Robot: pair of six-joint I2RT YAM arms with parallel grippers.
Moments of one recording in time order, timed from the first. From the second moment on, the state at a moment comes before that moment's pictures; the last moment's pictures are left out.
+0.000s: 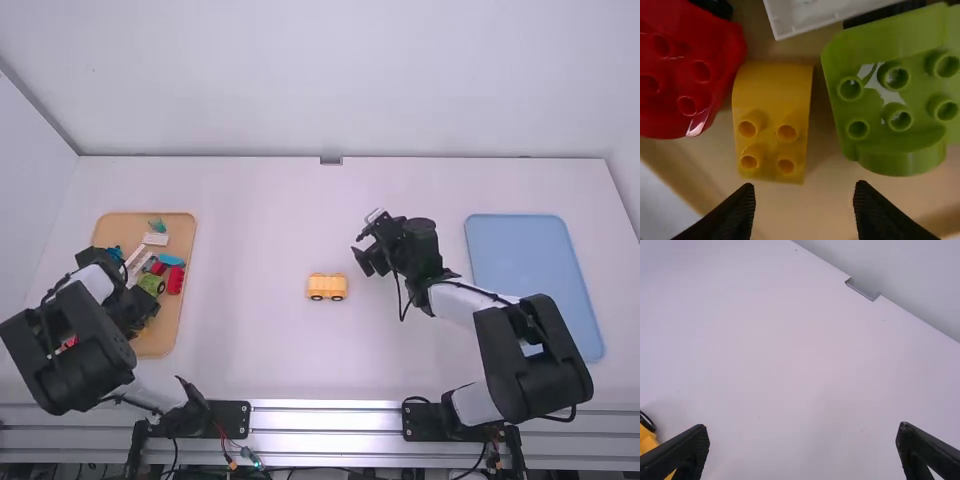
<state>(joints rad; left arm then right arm) 0.70 1.62 0.81 -0.70 -0.08 -0.35 0.31 1.58 0.59 0.43 -0.28 -0.37</state>
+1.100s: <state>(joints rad) 0.70 1.63 0.74 -0.52 -0.20 -0.37 0.31 1.58 0.59 0.44 -0.28 -0.37</state>
